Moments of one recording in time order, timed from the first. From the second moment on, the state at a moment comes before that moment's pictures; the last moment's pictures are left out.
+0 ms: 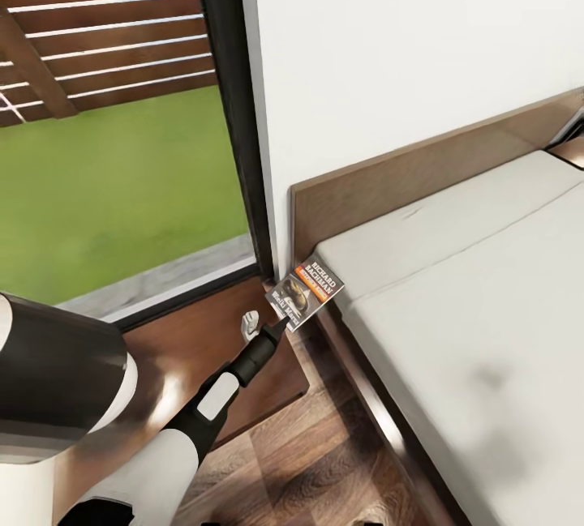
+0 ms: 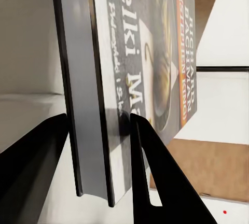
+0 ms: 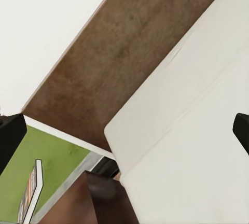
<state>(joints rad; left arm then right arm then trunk) -0.73 -0.17 -0.08 -0.47 0.98 0.16 -0.70 -0.90 -1.08 -0.32 -0.08 -0.57 0.41 1.49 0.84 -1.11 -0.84</state>
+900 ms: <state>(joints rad) -0.73 -0.17 -0.08 -0.47 0.98 0.16 -0.70 -0.90 -1.08 -0.32 -0.08 -0.57 0.40 1.49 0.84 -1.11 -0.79</state>
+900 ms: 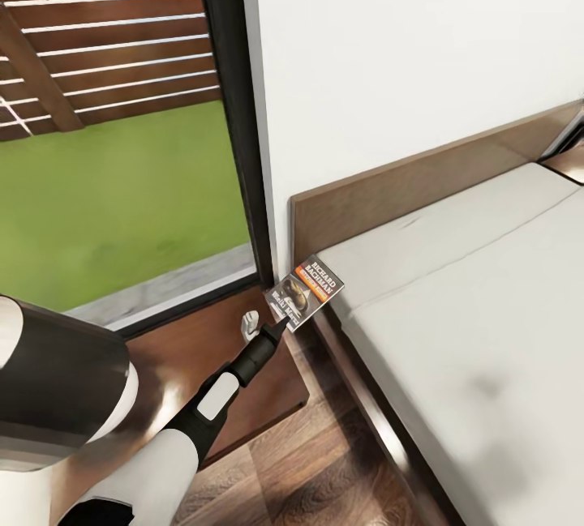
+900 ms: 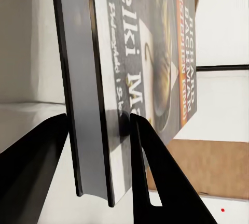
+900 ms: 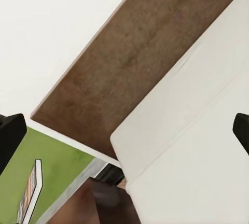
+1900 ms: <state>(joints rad) -0.73 -0.17 -0.14 -0.42 0.97 0.15 -0.69 -0.90 -0.57 -0.31 0.07 -0.56 0.00 1.12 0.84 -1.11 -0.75</state>
